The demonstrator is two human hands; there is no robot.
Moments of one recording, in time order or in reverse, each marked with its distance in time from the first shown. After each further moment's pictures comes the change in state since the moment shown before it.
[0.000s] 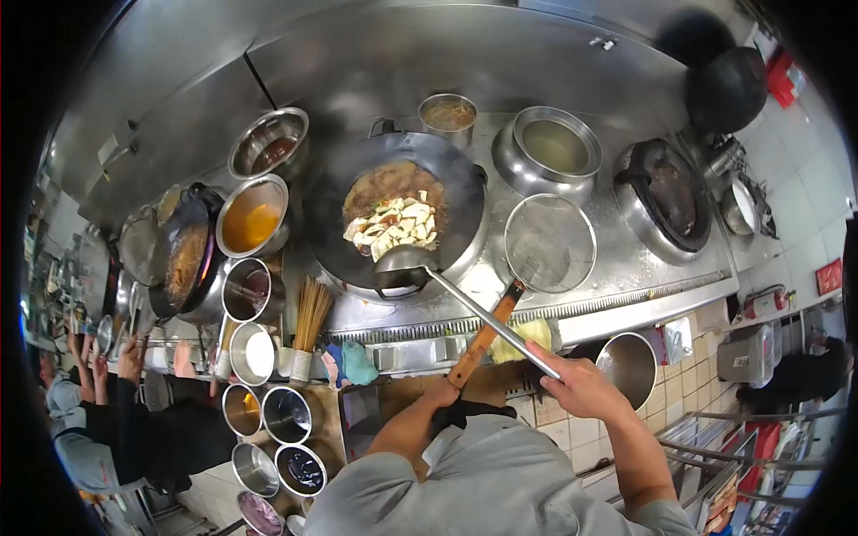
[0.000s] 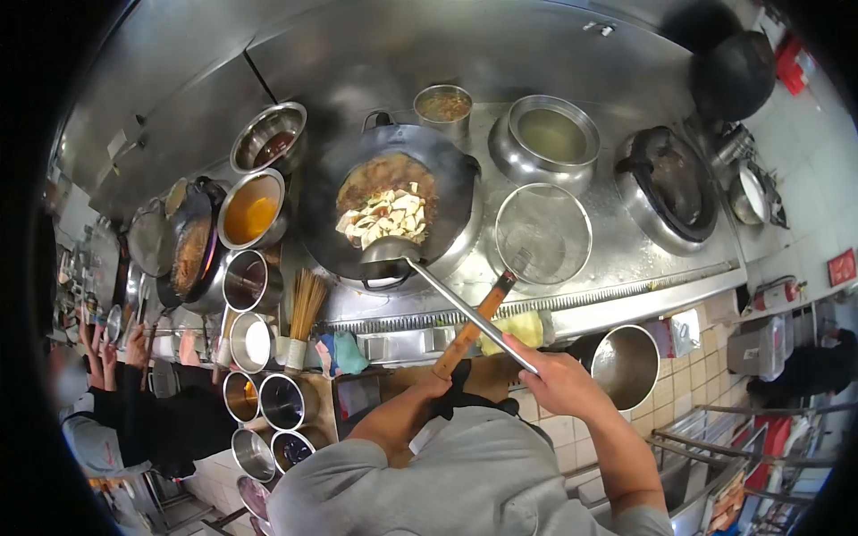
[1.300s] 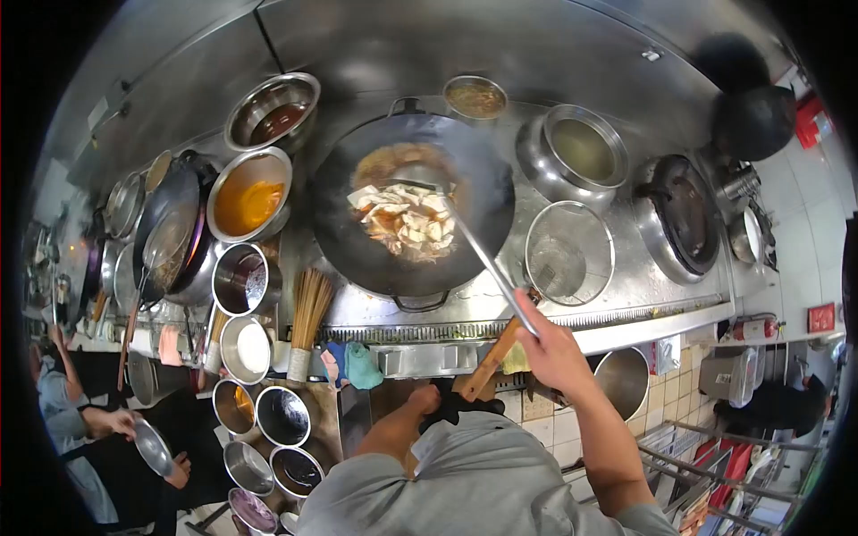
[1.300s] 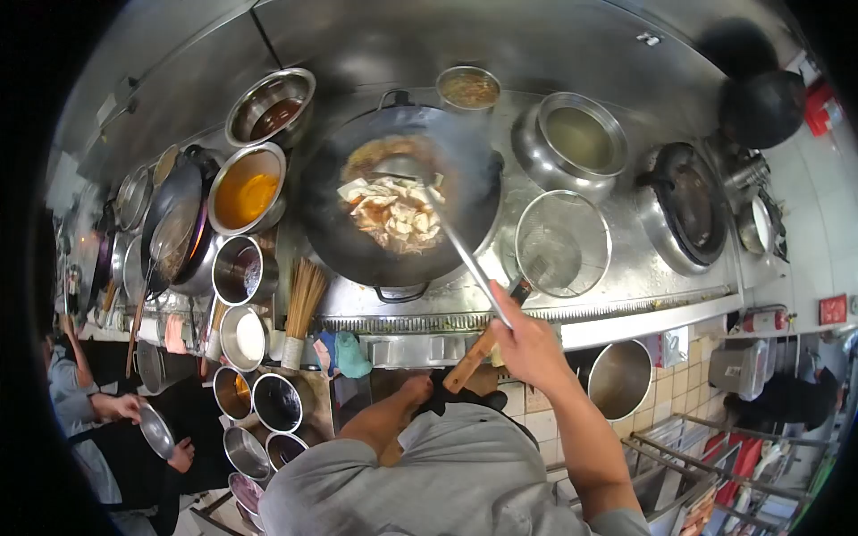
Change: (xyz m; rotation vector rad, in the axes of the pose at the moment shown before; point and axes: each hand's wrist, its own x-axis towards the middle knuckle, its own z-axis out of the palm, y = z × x) left_hand -0.012 -0.051 -0.013 -0.035 -0.221 -0.084; right_hand 0.133 -0.033 0.017 0.116 0.194 0.167
